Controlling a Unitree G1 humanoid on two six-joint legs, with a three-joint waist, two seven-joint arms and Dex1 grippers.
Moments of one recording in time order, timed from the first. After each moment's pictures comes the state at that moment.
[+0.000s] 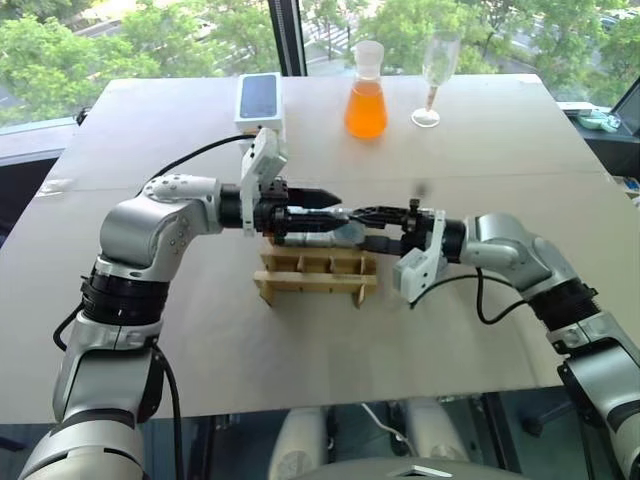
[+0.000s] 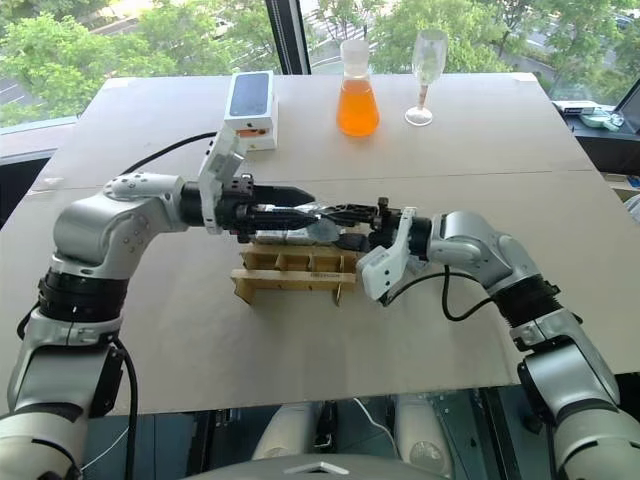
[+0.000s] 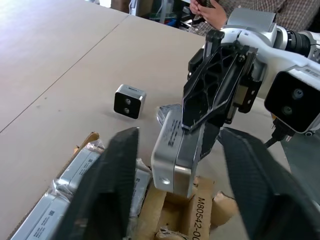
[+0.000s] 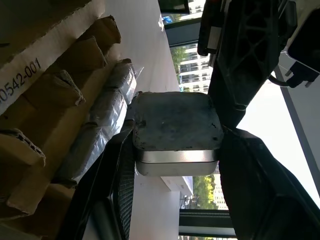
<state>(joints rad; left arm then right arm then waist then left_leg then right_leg) -0.75 0.74 -0.09 -0.02 -0.61 0.76 -1.21 -0.73 -0.52 0.38 0.29 -0.49 -0.94 0.51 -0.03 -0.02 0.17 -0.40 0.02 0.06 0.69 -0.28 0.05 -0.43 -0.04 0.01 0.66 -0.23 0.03</state>
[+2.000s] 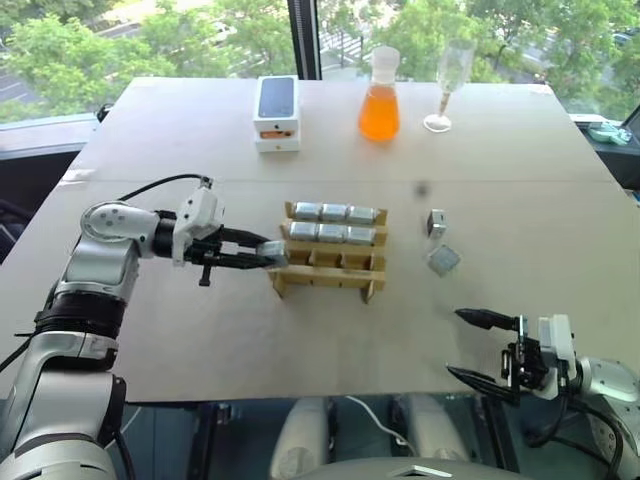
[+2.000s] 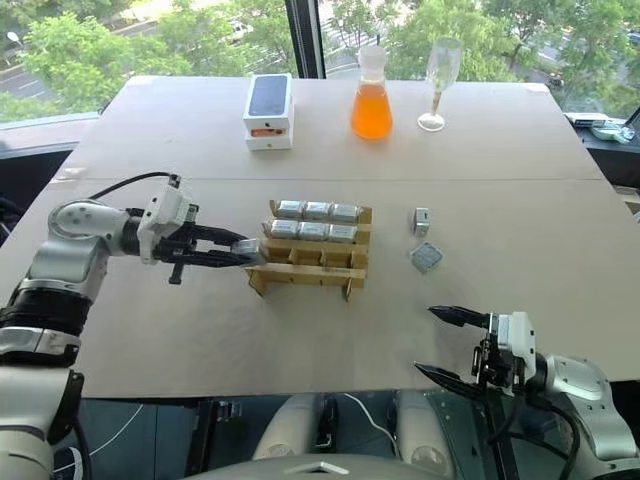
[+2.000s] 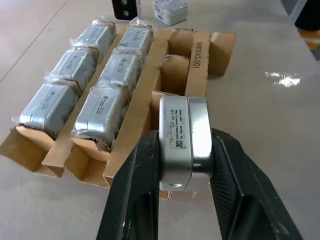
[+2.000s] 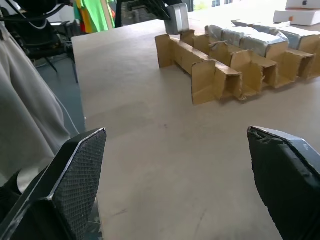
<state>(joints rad) -0.64 0.89 -0.15 0.50 -0.42 -0.11 -1.61 0.25 -0.65 0.02 -0.13 0.66 -0.22 1.23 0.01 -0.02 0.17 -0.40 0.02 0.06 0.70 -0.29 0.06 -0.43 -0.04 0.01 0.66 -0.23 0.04</state>
